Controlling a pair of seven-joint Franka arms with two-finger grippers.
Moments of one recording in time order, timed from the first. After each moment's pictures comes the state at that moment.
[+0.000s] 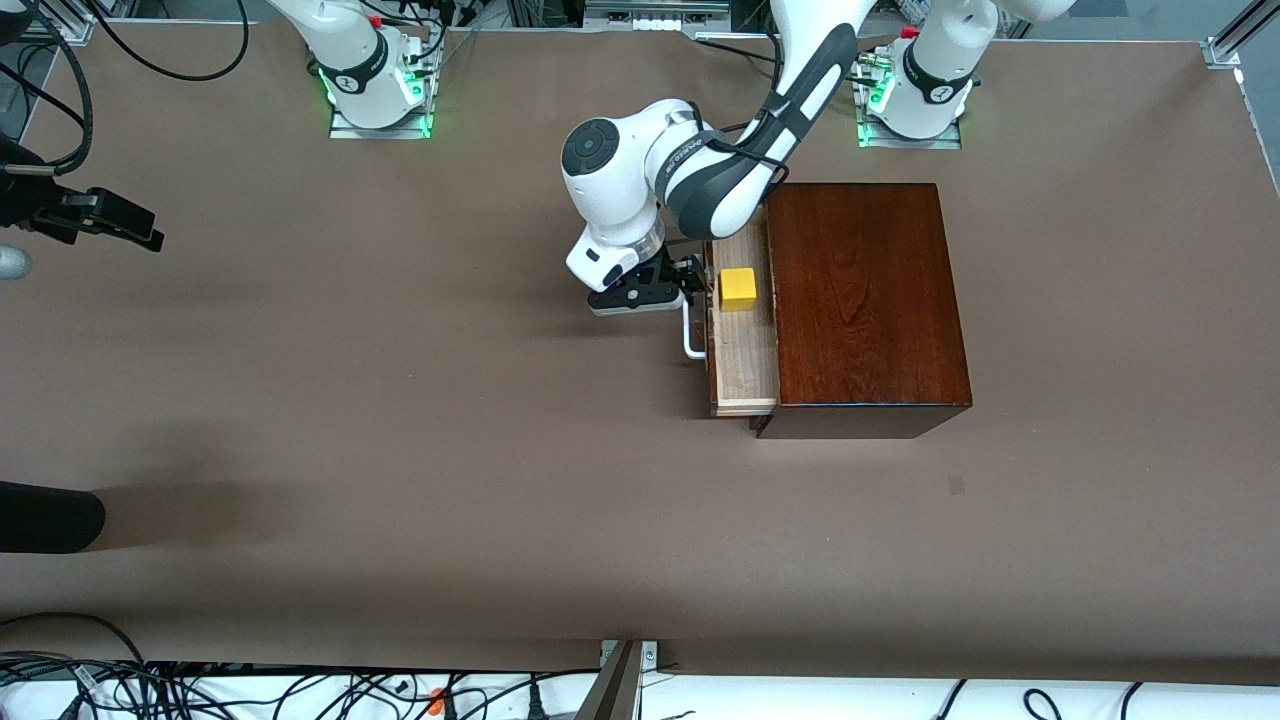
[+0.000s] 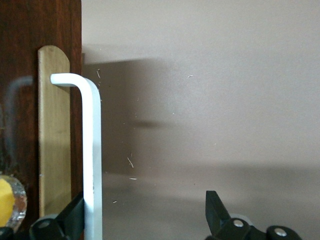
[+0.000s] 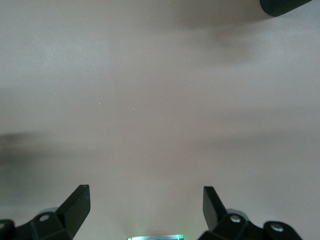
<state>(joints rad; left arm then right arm) -0.81 0.65 -0.07 -1.48 0.27 2.00 -1.02 -0.03 0.03 -0.02 -1.58 -0.02 1.53 0.03</state>
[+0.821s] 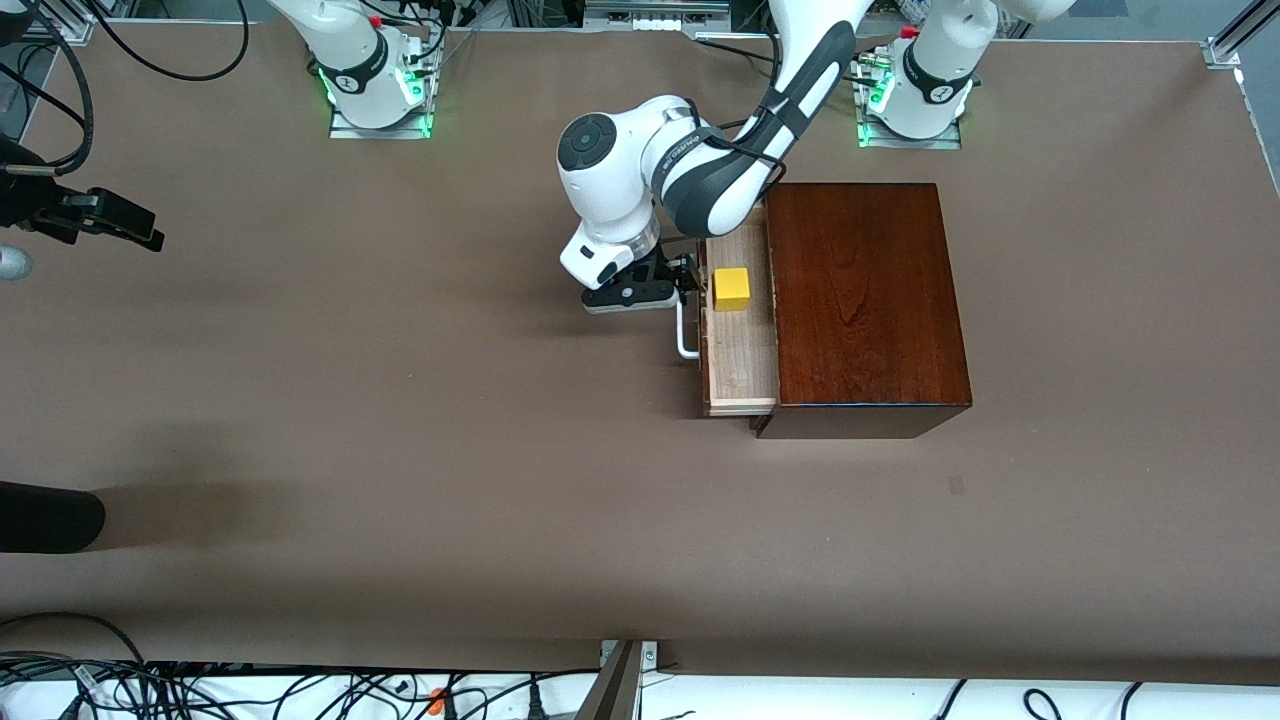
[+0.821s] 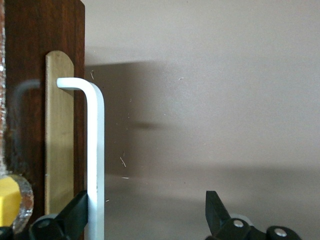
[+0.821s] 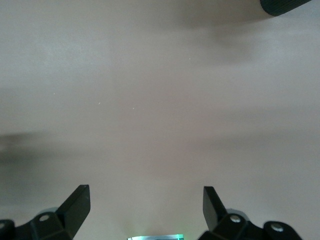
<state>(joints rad) -0.82 0.66 -0.07 -1.46 0.26 2.00 -1.03 -0.03 0.03 -0.02 -1.59 -0.02 1.53 0.03</state>
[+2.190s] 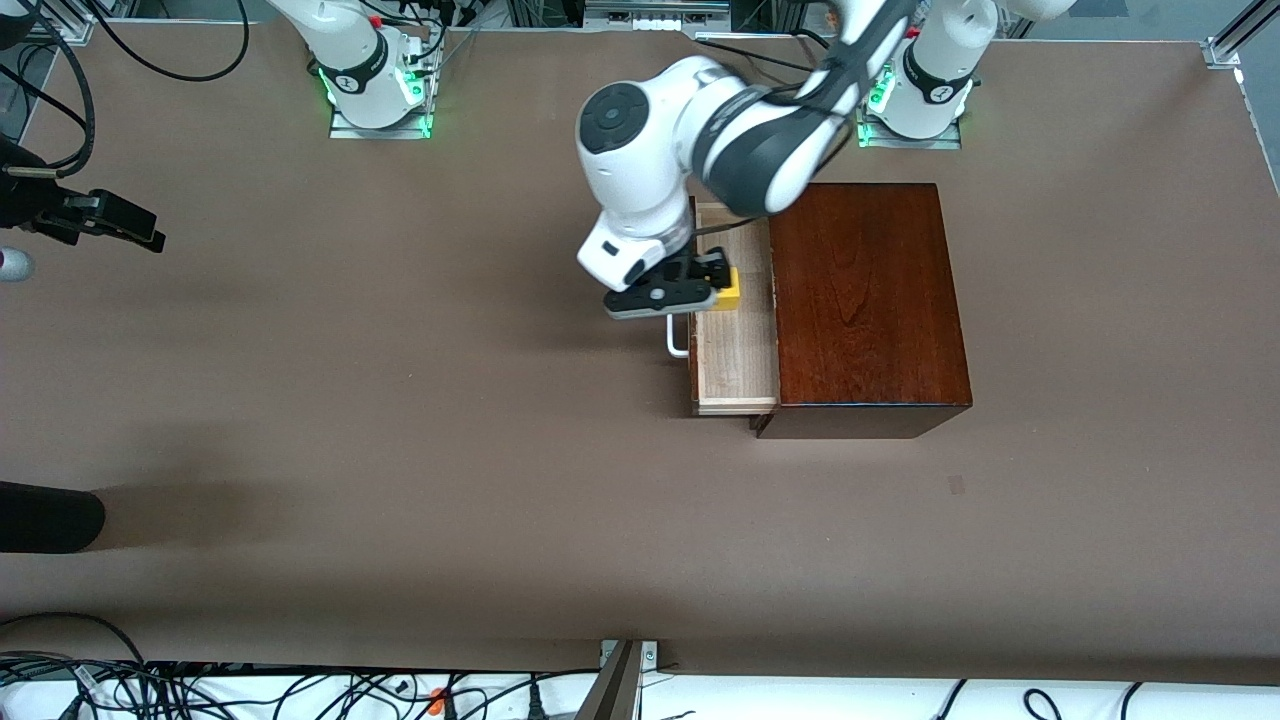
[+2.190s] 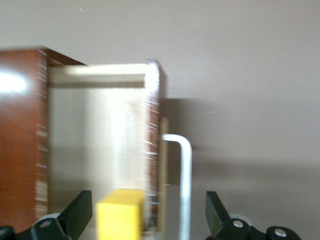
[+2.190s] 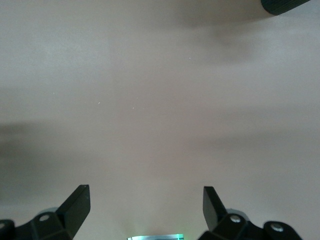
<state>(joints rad) -0.71 0.56 -0.06 -1.30 0.22 1.74 -0.83 -0.03 0.04 -0.02 -1.59 -0.02 1.53 0.03</state>
